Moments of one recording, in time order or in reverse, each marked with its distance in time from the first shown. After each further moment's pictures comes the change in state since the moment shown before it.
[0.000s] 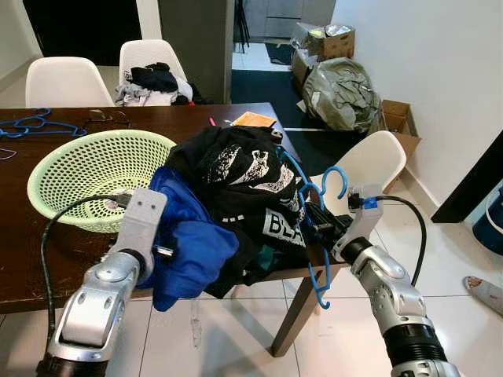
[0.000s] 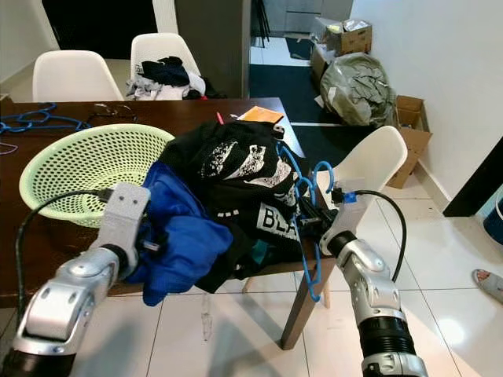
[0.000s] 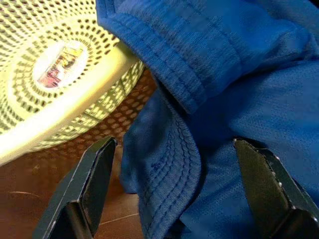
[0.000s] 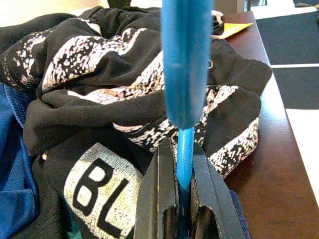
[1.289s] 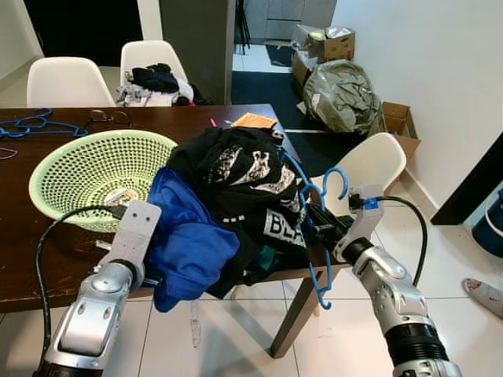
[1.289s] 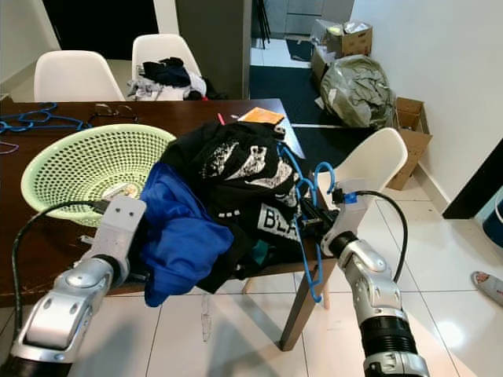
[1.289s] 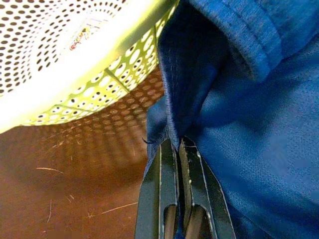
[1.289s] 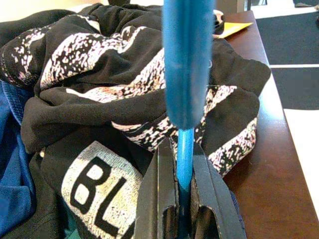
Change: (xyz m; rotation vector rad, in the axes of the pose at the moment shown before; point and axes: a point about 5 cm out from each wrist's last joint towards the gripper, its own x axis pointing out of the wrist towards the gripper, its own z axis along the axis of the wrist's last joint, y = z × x) left arm 0.004 0.011 -0.023 0.043 0.052 0.080; right arm -0.001 -0.004 -0.001 -0.007 0.008 -0.004
